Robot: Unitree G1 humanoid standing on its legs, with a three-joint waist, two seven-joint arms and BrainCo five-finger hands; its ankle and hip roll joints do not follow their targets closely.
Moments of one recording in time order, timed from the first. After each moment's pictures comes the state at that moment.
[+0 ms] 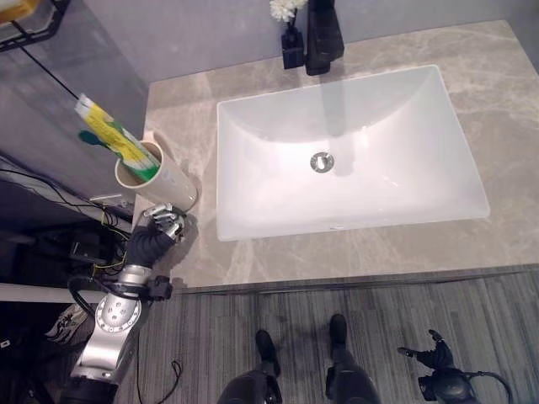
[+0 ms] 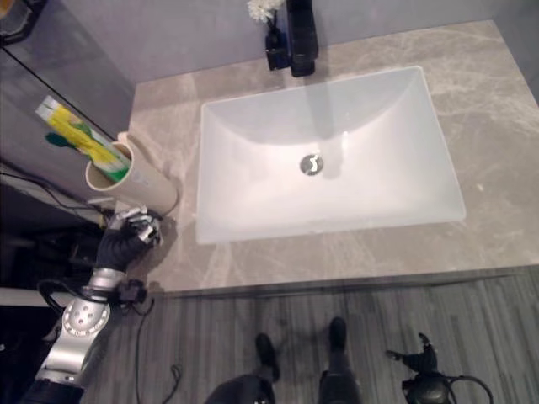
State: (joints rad) left arm -0.01 0.59 -0.05 -0.01 -0.30 -0.35 0.10; right arm 0.00 -0.46 0.11 1.07 0.03 -0.17 -0.28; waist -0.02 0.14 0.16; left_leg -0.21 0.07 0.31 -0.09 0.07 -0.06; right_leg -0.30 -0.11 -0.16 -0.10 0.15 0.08
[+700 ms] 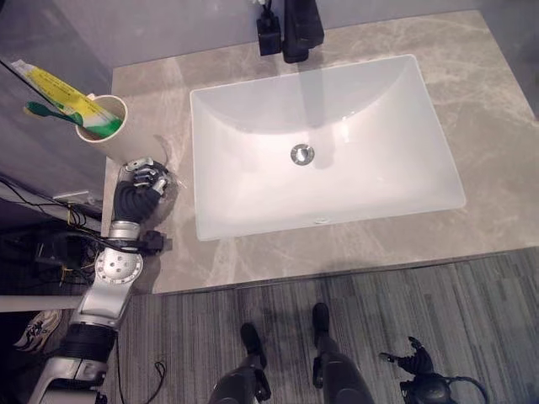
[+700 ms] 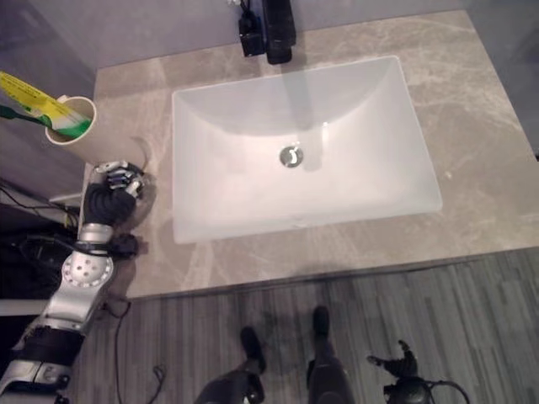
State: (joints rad) left arm -0.29 0.63 -0.06 0.19 -0.13 -0.32 0.27; right arm -0.01 -0.38 0.15 1.12 0.05 -0.17 -0.26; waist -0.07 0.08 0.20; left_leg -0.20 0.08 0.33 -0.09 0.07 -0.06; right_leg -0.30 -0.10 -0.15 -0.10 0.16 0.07
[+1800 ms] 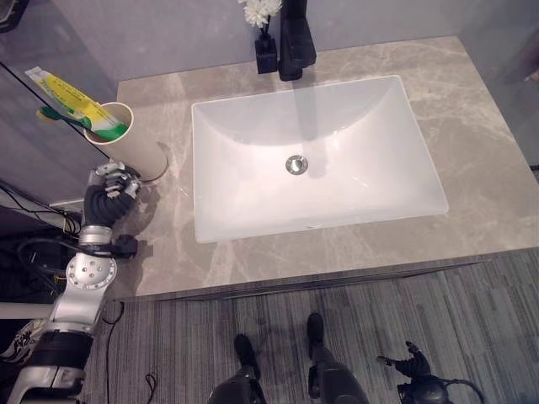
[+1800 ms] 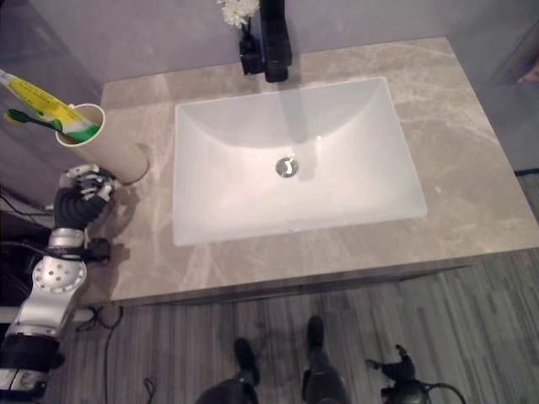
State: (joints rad) left arm -0.26 0.73 0.01 0.26 -0.16 -0.33 0.27; right arm -0.01 -0.37 0.16 1.17 0.06 -0.15 -0.24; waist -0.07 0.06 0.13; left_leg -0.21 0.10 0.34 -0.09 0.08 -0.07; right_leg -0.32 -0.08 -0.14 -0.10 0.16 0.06
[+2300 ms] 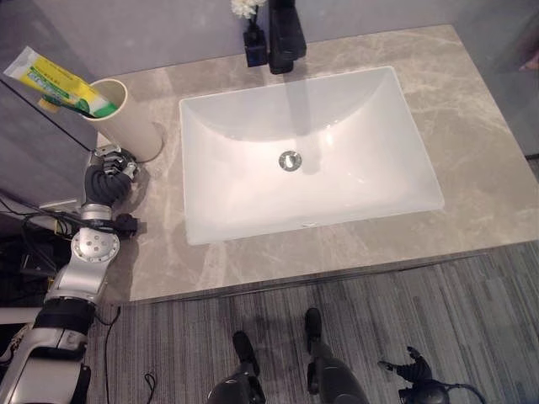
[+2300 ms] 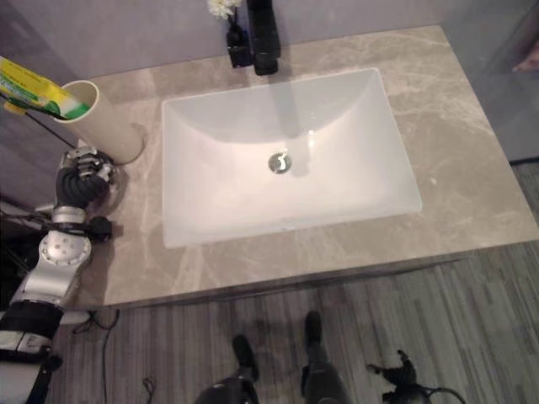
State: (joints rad) left arm -0.52 0.80 -0.15 0.54 -0.16 -0.32 0.34; right arm -0.01 -0.37 0.20 1.13 0.06 -0.15 -0.24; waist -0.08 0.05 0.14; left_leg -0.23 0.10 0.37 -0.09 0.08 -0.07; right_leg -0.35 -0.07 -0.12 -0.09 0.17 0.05
